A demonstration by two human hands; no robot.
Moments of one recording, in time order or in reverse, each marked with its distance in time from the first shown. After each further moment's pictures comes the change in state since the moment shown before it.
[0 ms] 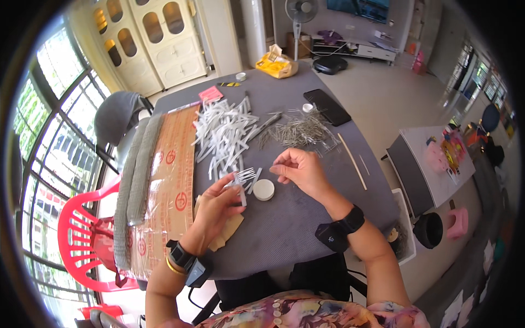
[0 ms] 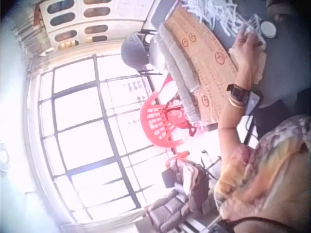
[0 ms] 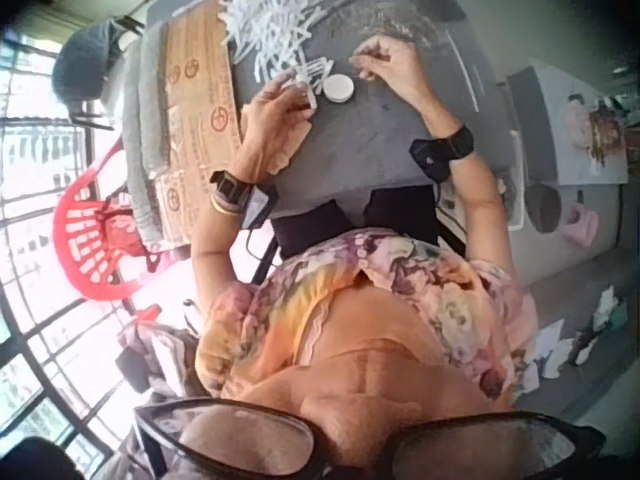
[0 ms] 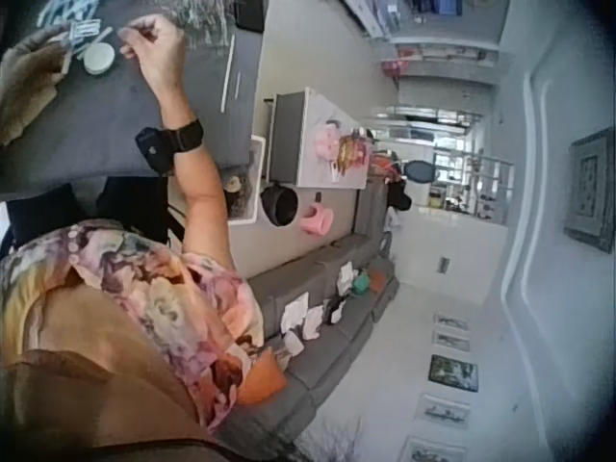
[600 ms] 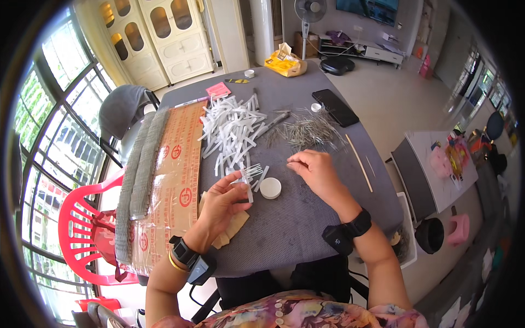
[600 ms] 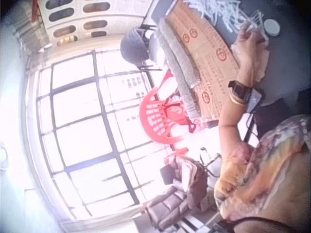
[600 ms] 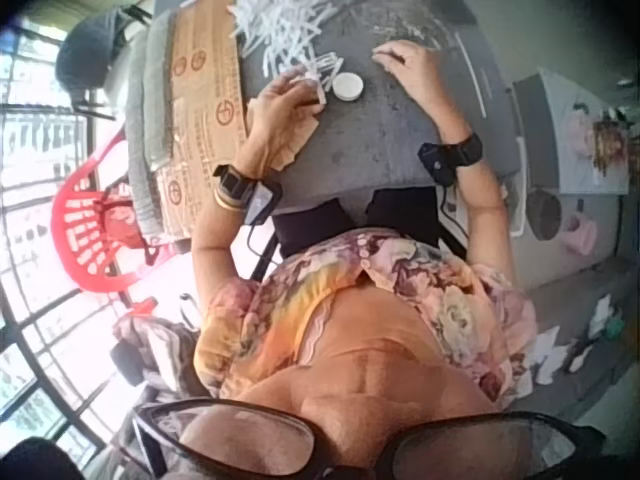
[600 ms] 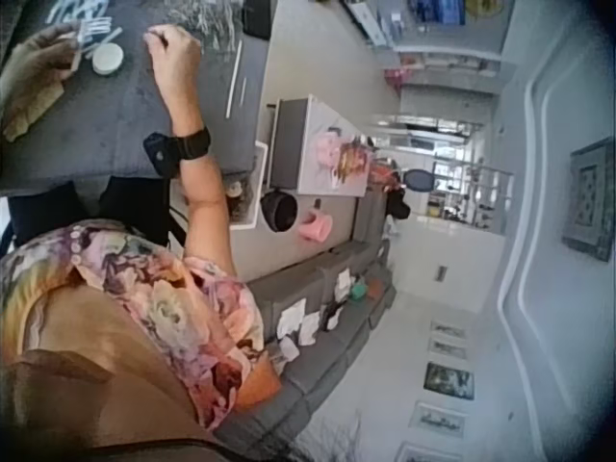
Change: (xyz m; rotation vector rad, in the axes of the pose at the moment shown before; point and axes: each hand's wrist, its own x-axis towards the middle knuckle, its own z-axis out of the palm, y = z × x) left_hand -0.001 -0.004 -0.005 -0.063 -0.023 0.004; right_hand -0.007 -0.008 -0.006 -0.581 0.003 -0.199
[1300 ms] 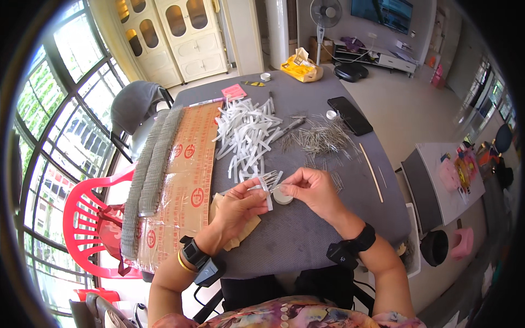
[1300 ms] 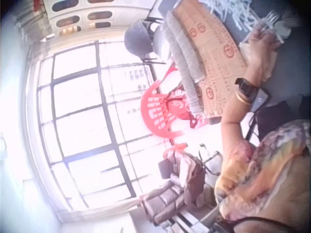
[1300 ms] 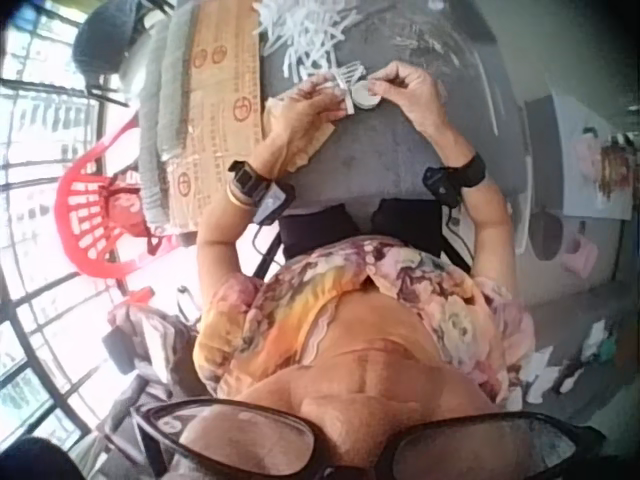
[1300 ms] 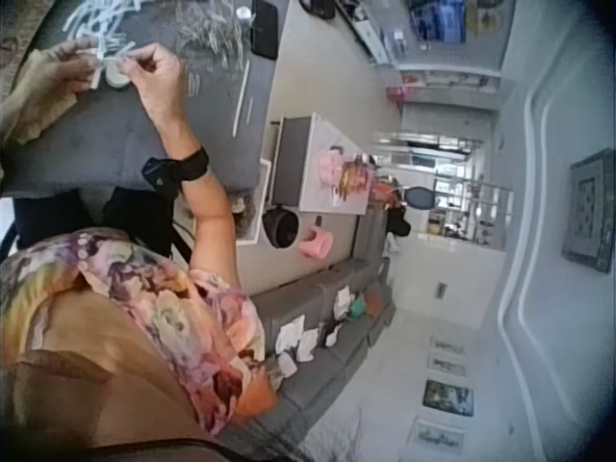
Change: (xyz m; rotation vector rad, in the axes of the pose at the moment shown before) left_hand -0.001 -0.004 0.004 -0.040 -0.076 -0.039; right_hand -0.012 -0.017 0.024 0.804 -0.152 0.178
